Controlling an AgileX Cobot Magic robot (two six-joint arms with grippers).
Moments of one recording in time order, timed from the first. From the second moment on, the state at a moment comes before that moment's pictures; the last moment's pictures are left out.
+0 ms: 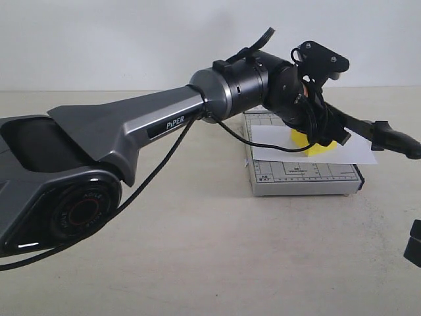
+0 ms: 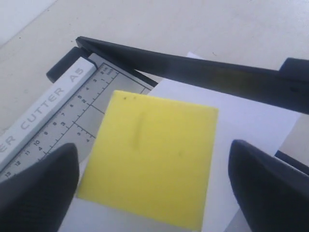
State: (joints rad) left arm -0.81 2.60 -2.38 -0.02 0.59 0.14; right arm -0.06 0.88 0.00 -0.74 -0.38 0.94
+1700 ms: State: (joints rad) left arm -0.93 1.99 -2.45 -0.05 1.11 0.06; right arm -0.06 0.88 0.00 -0.80 -0.38 0.95
